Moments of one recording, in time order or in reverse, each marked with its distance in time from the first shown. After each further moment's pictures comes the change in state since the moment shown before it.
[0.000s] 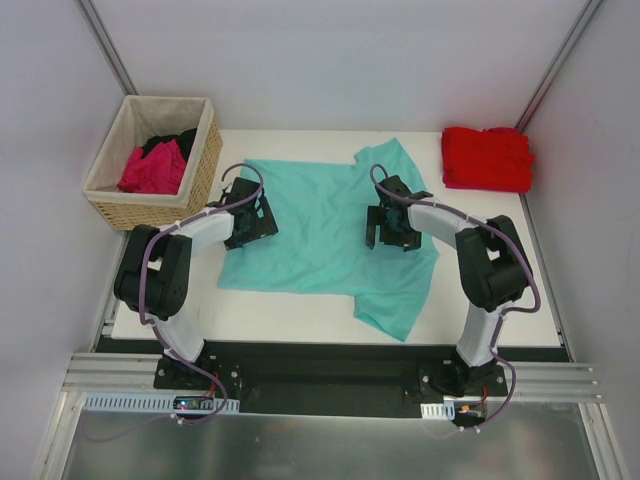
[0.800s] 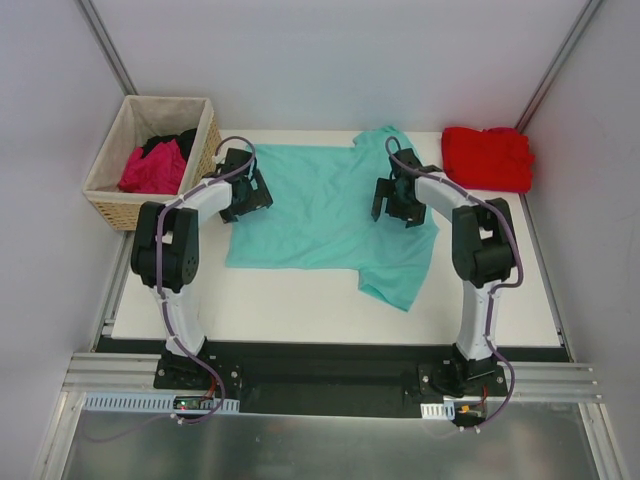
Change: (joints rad) left arm 0.098 0.233 0.344 -0.090 0.019 0.028; right arm -0.134 0.213 0.328 -0.063 -0.082 -0.014
